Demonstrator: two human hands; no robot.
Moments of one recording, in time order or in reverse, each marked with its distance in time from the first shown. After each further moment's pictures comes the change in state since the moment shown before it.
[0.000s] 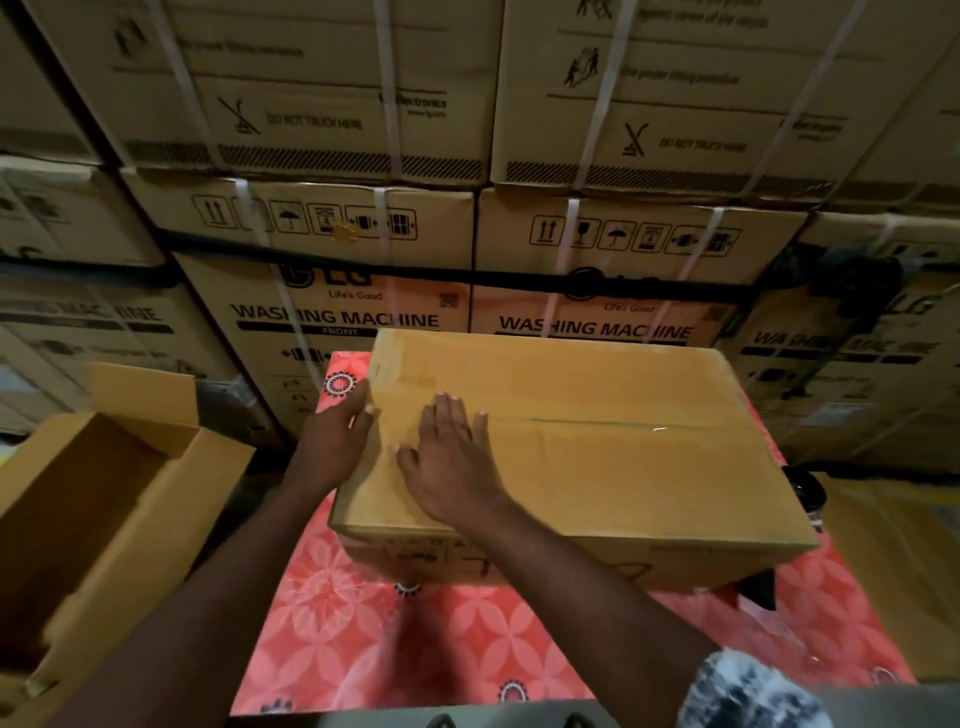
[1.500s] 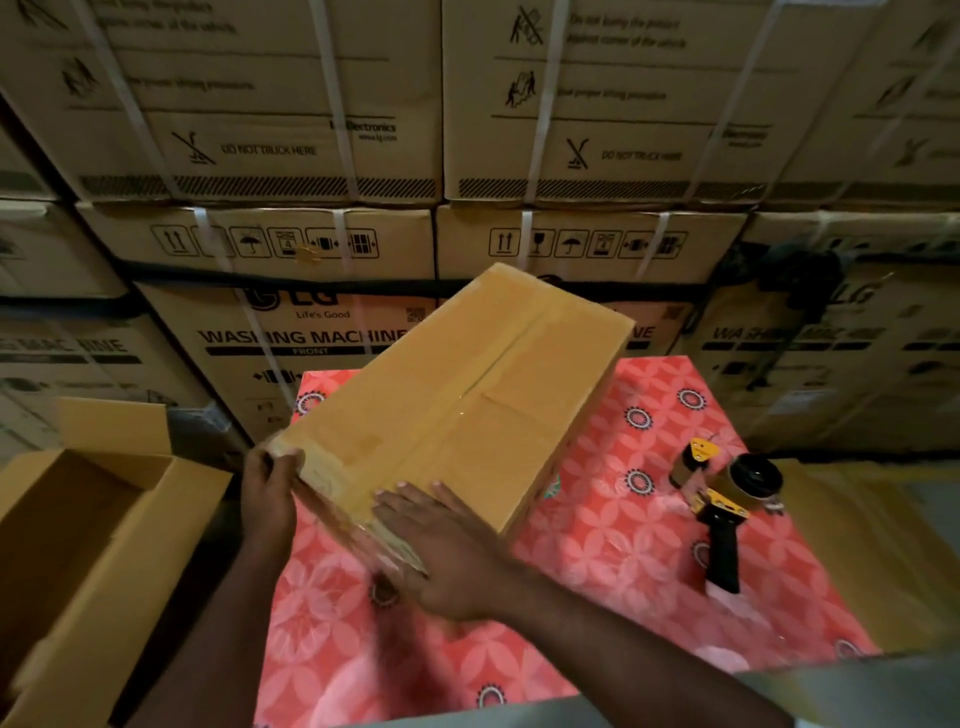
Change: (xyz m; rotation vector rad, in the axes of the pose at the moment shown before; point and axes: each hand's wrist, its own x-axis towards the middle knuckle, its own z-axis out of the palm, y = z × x) left_hand -0.035 -0.034 0.030 -0.906 0.338 -0.378; right_hand -0.082 0.046 0.011 0.163 -0.021 -0.494
